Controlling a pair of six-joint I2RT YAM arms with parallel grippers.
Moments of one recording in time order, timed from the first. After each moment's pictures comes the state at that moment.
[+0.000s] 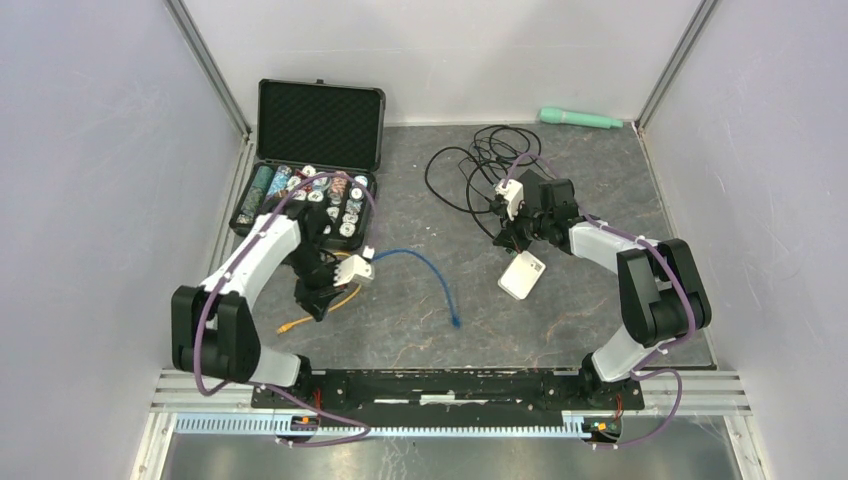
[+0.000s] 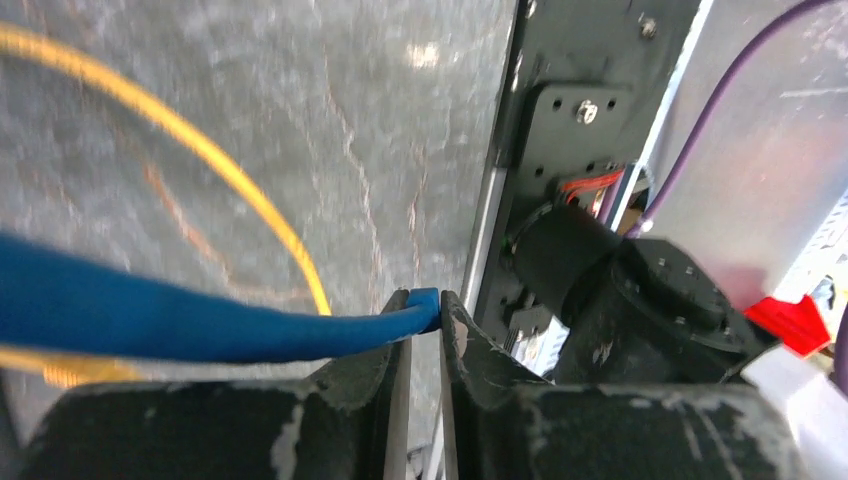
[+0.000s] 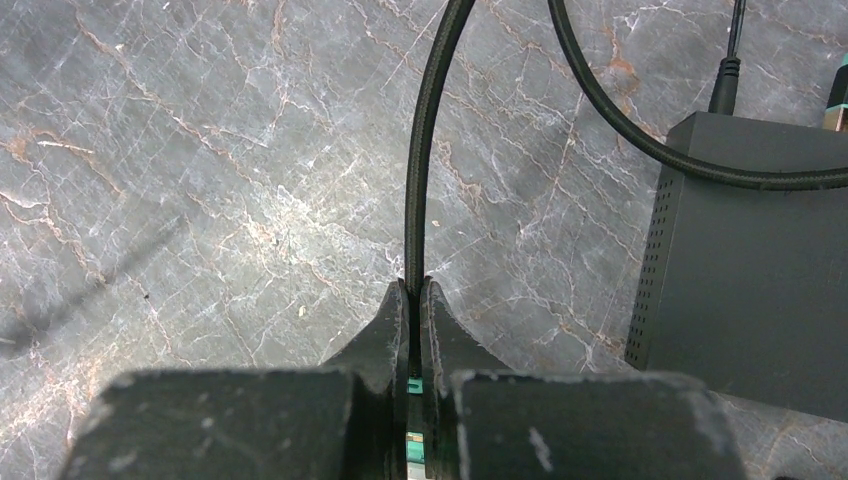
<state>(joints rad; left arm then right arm) -0.22 1.44 1.05 -1.49 0.38 1.24 0.23 1.63 0.85 -0.04 -0.66 -0.44</state>
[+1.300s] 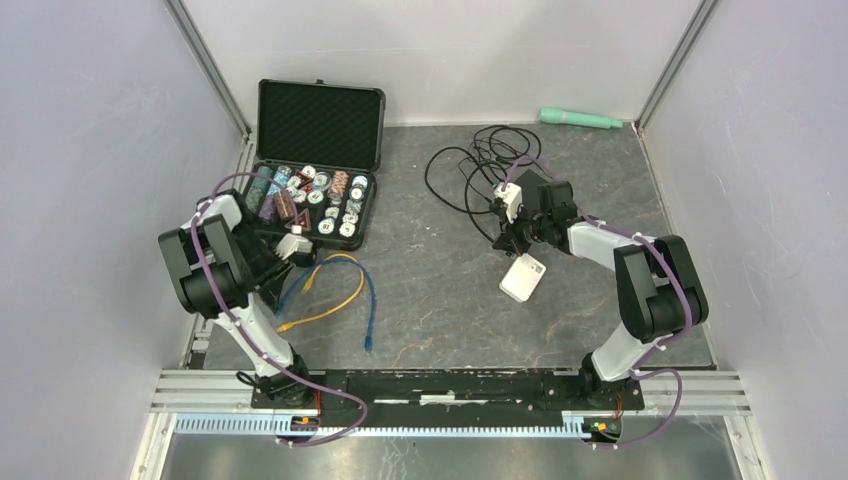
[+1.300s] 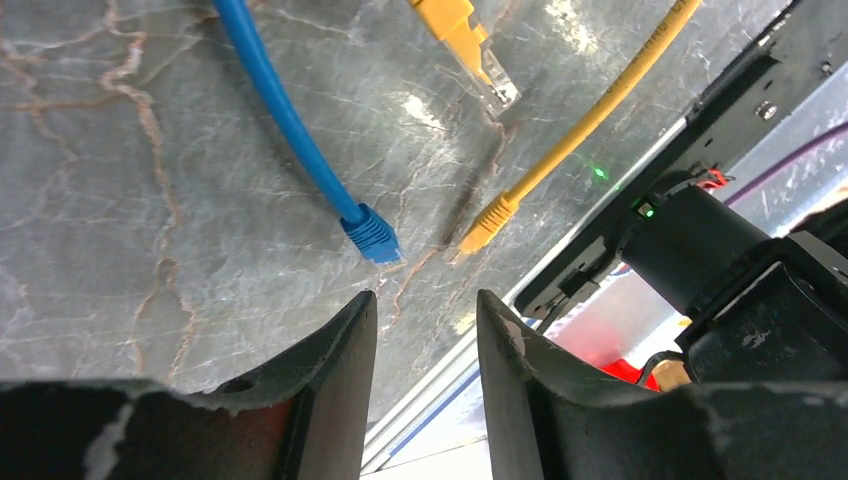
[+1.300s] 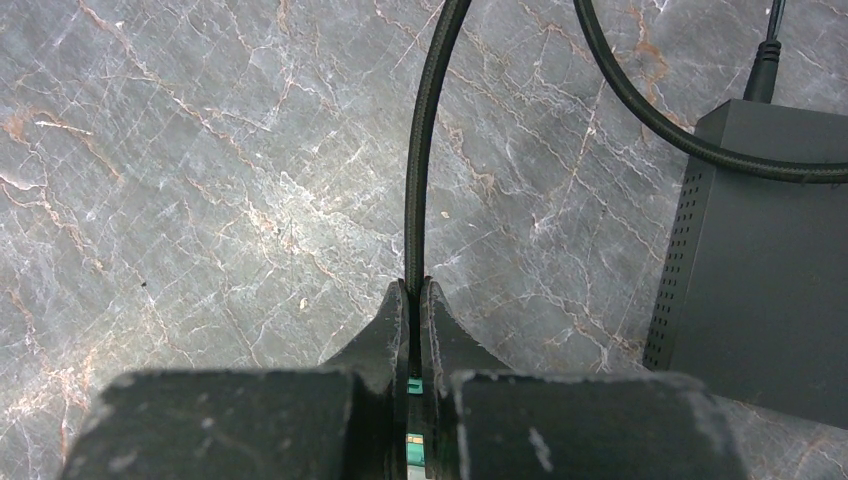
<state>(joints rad) 0.39 1.86 1.20 -1.39 0.19 1.21 0.23 1.66 0.85 -0.05 -0.68 -0.47</state>
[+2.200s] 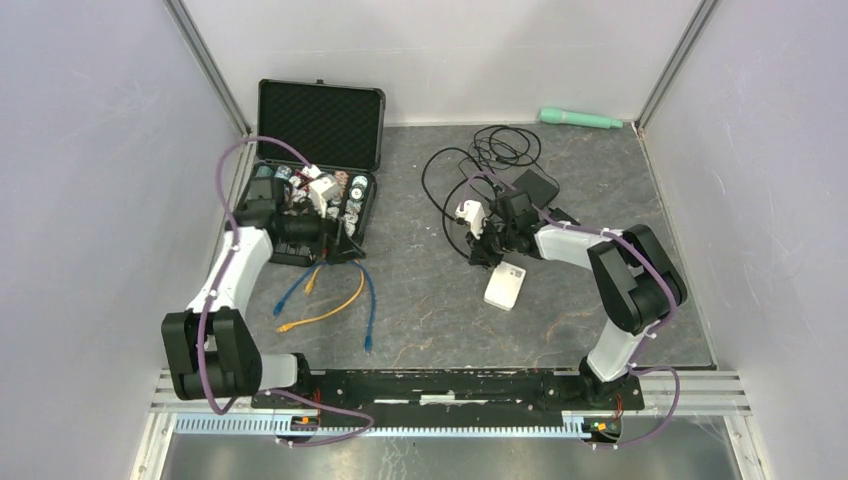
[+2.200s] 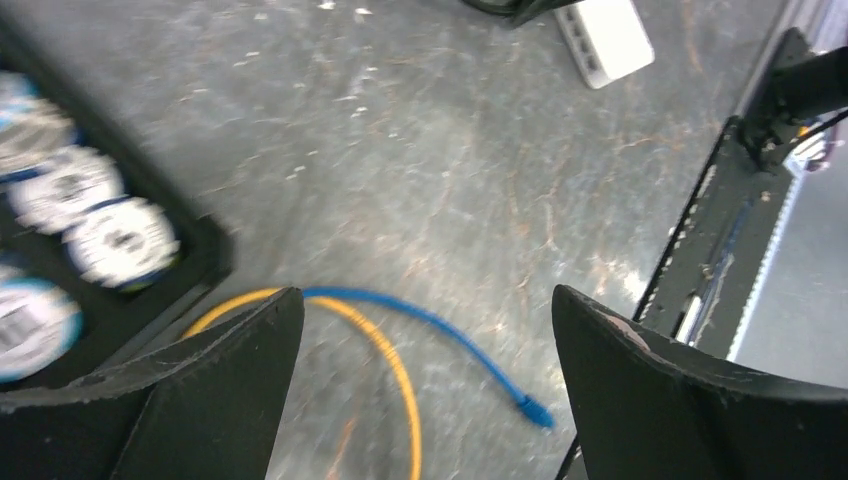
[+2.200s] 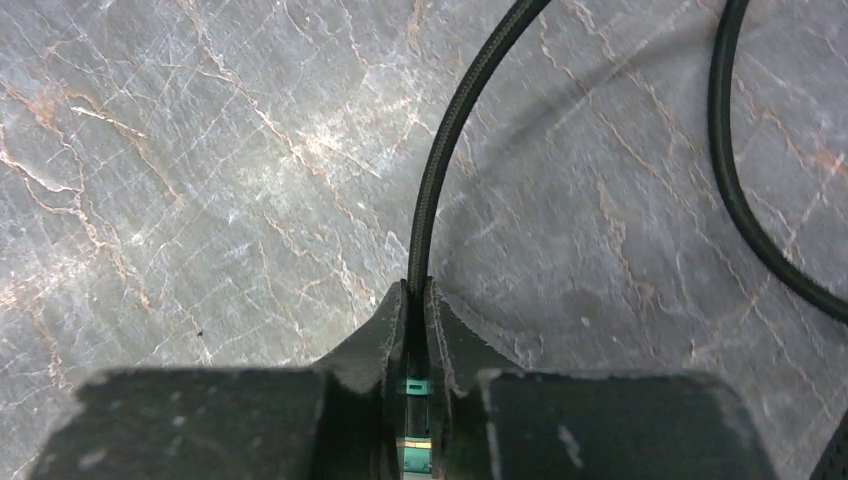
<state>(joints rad) 0.12 1.34 1.03 -0.81 0.94 0.61 0.44 1.73 0.89 -0.08 -0.57 -0.49</state>
